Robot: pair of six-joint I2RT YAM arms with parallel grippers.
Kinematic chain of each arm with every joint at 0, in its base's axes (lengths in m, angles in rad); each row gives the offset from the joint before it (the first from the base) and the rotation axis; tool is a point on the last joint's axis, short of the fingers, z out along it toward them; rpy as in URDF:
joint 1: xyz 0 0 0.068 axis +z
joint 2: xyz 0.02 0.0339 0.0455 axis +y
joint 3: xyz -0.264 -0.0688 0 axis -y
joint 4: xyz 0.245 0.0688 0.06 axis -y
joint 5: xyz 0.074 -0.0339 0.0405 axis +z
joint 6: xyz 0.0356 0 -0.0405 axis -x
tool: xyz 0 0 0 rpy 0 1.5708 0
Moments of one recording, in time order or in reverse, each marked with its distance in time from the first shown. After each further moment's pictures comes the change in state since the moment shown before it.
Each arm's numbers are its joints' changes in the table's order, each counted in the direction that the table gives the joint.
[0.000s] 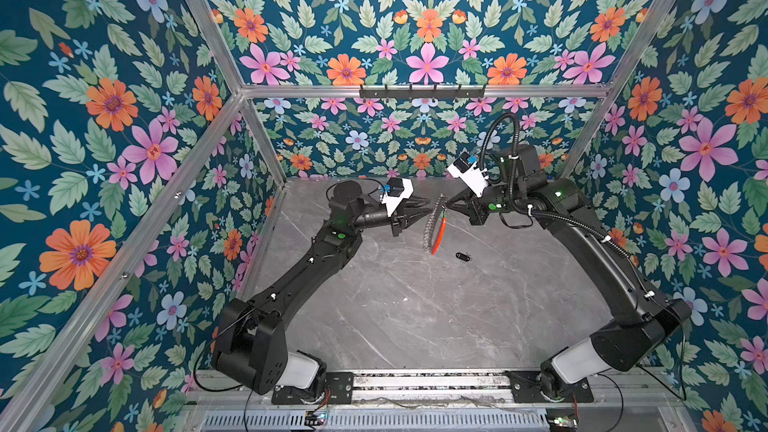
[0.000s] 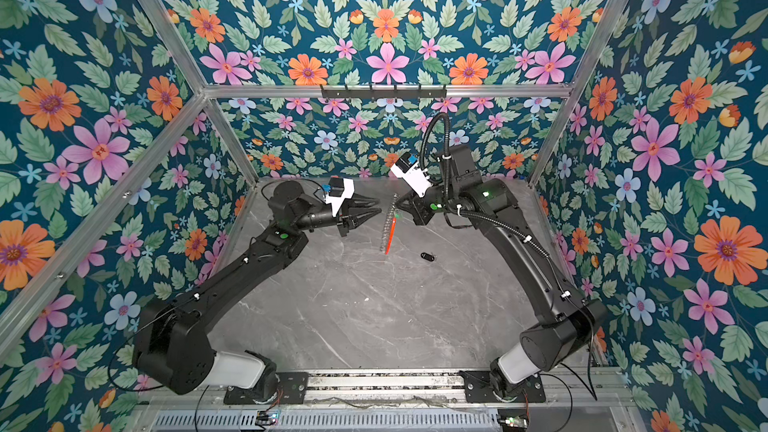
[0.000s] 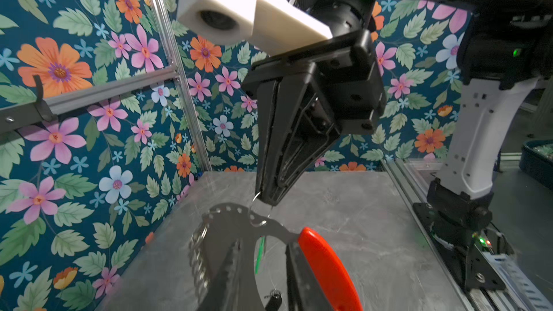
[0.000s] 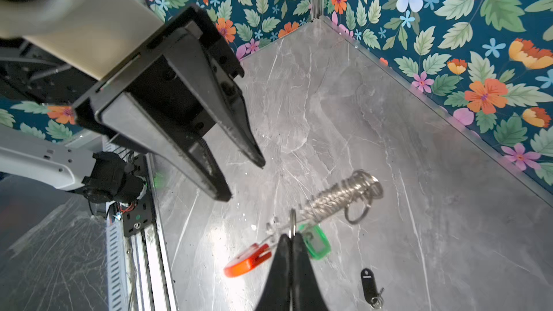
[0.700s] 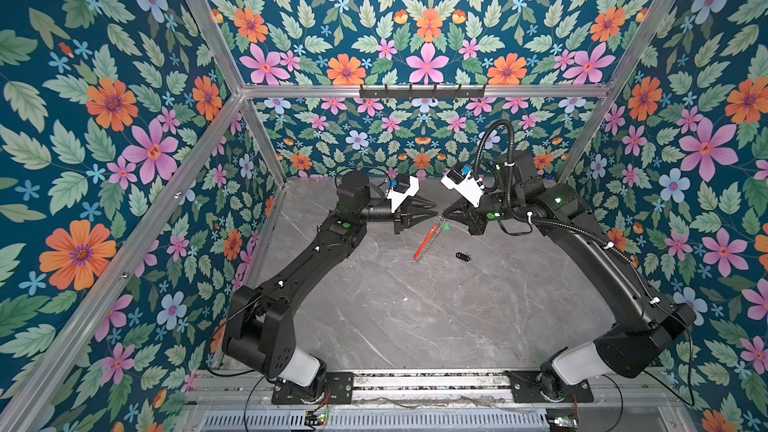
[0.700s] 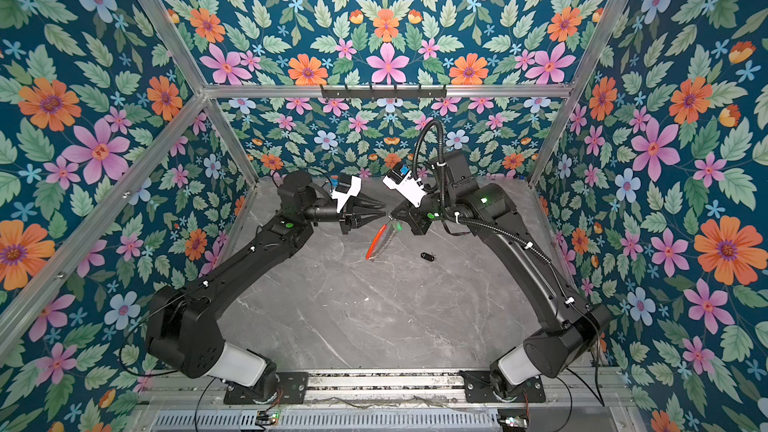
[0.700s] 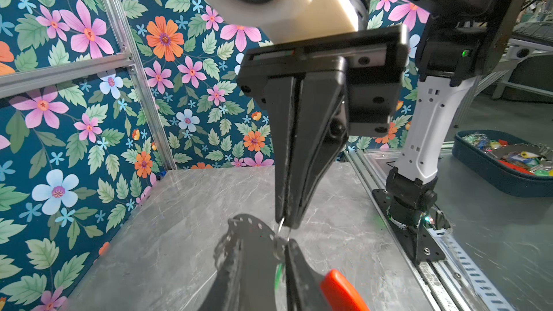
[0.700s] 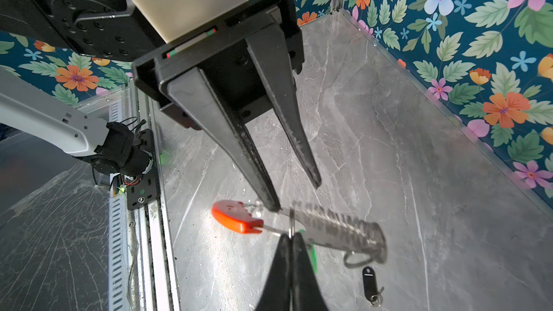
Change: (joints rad) left arm -0.005 0.080 0.092 -0.053 -0.147 0.022; right arm 0.047 -0.021 -0.011 -0.027 -0.003 0.063
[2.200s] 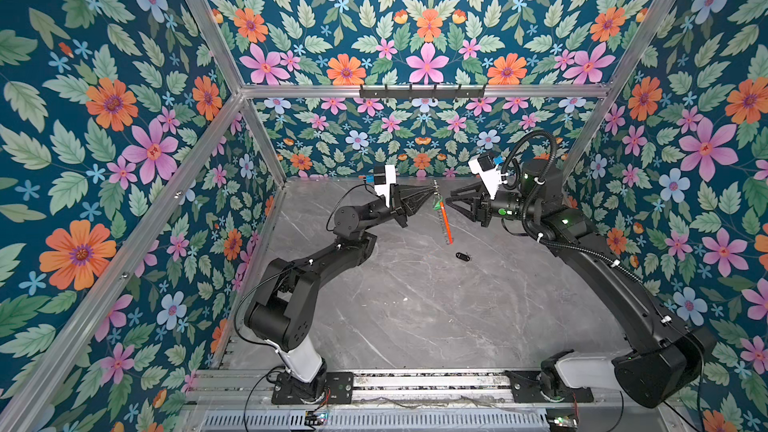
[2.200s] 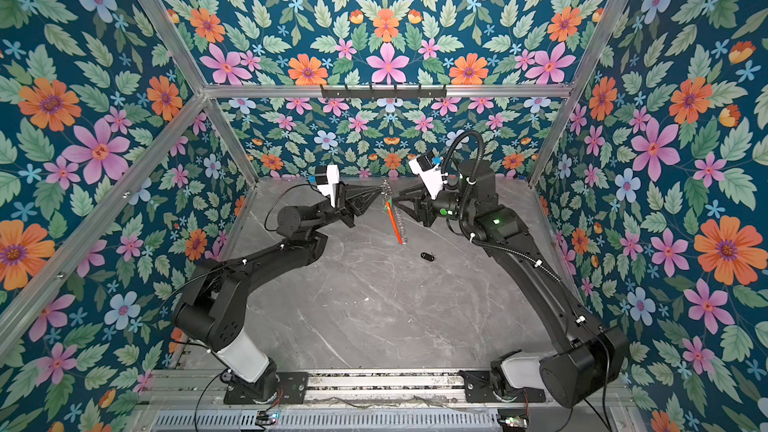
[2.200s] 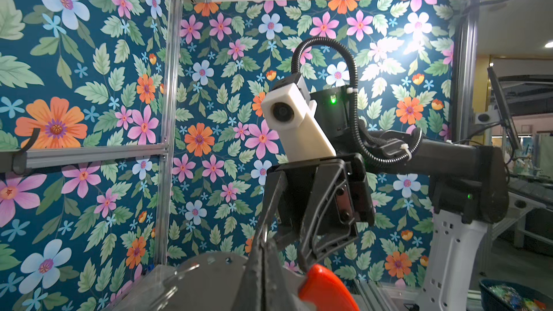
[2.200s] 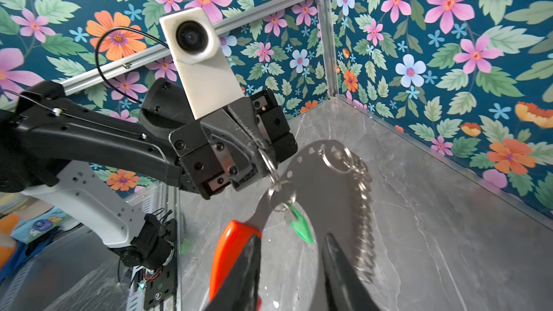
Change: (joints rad) left arm -0.025 0.175 -0.159 1.138 0.303 0.816; right arm -0.117 -0.158 -0.362 0.625 0.225 -0.364
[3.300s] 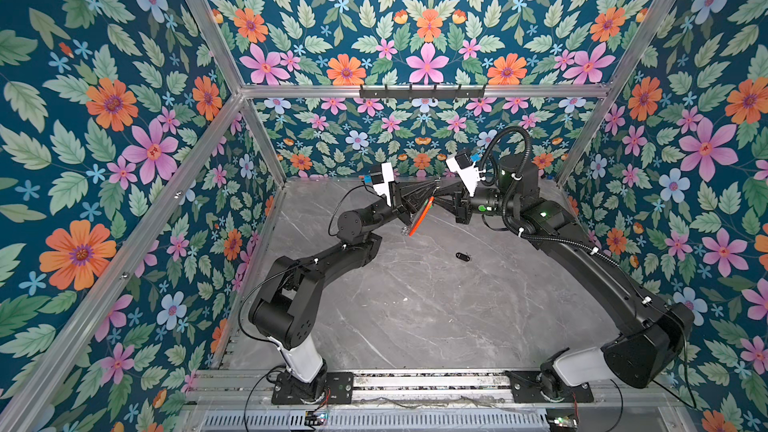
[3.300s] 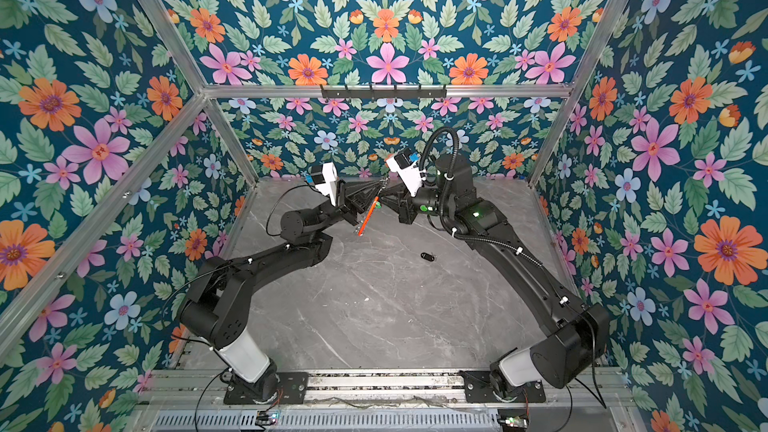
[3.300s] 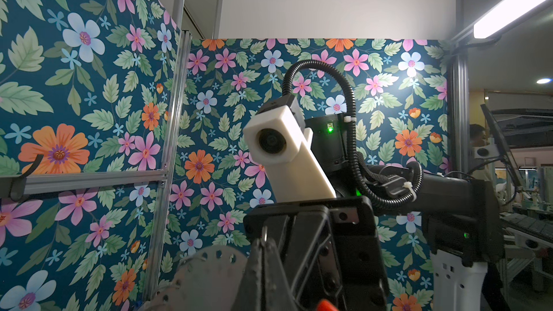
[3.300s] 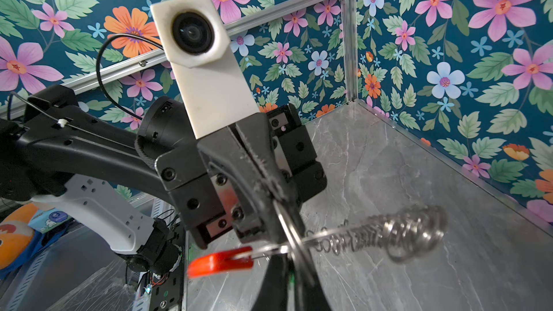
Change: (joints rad) left arm -0.040 0.017 0.012 0.074 0.090 0.040; right arm 0.105 0.085 0.073 0.010 -0.056 0.008
